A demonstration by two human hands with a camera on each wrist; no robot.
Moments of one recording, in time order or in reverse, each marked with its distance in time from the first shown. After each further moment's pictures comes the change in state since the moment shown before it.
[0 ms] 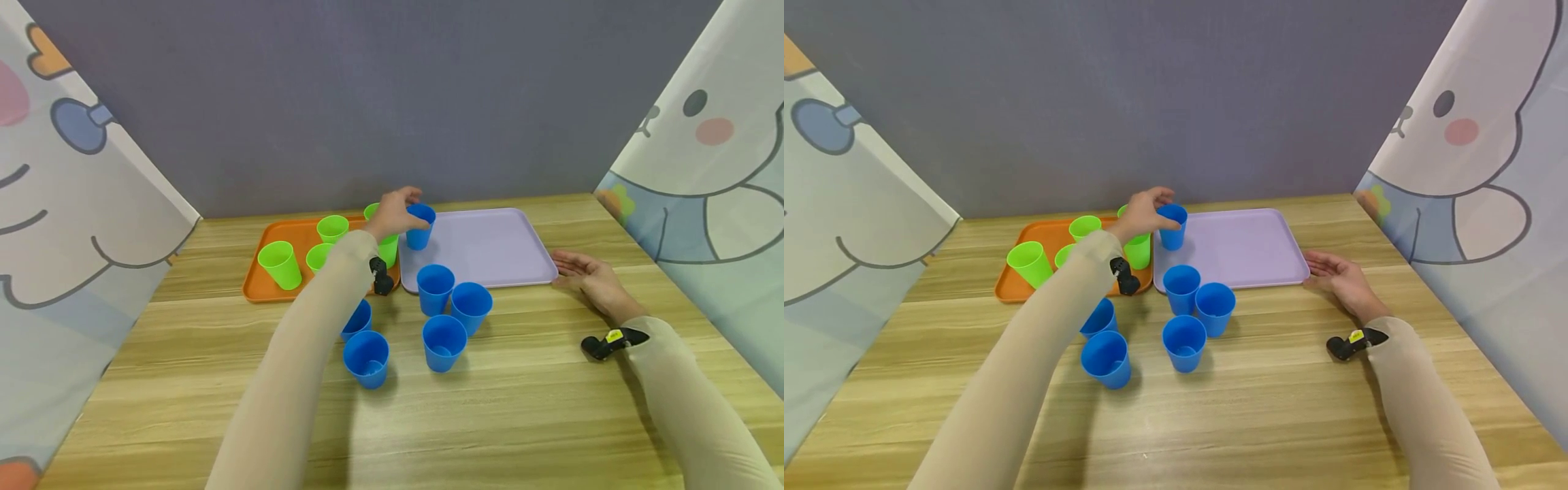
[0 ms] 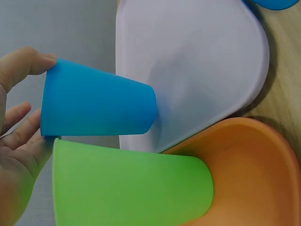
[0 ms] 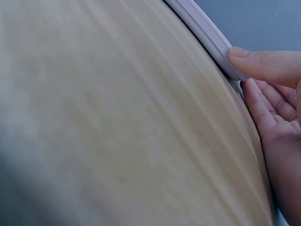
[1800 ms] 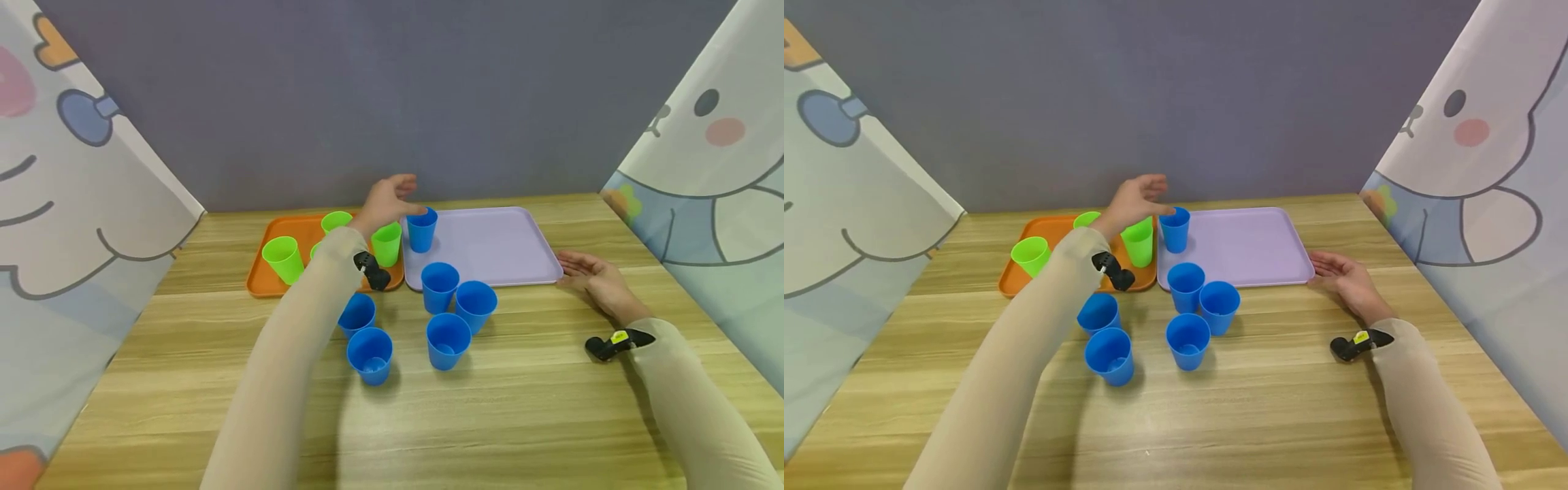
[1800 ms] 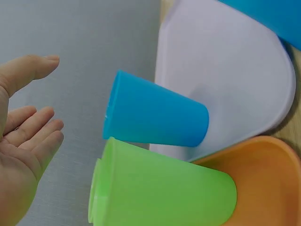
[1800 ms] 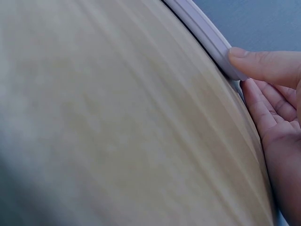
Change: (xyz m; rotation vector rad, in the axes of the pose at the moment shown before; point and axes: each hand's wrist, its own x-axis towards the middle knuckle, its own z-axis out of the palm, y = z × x) left_hand -0.013 0.005 -0.027 -0.123 0.035 0.005; right_hand 0.000 -0.001 -0.001 0.002 0.003 0.001
